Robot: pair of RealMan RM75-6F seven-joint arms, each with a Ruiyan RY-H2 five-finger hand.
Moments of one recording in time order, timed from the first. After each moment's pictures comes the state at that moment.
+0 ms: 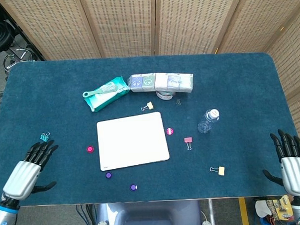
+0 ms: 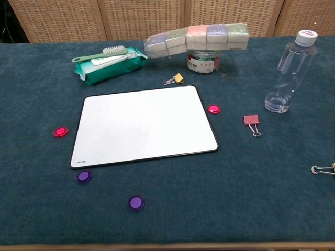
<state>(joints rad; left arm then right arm) -0.20 -1.07 0.07 -1.72 1.77 1.37 -0.02 0.01 -1.11 0.07 -1.73 -1.52 1.58 -0.21</state>
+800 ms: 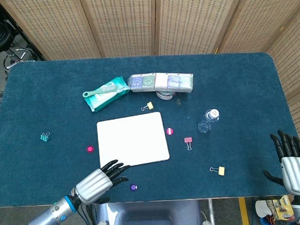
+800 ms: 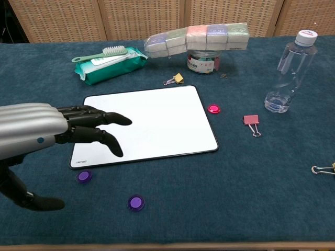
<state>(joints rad) -0.49 -1.25 0.04 -1.92 1.77 0.89 0.22 0.01 -1.10 0.07 -1.74 -1.50 1.55 -0.20</state>
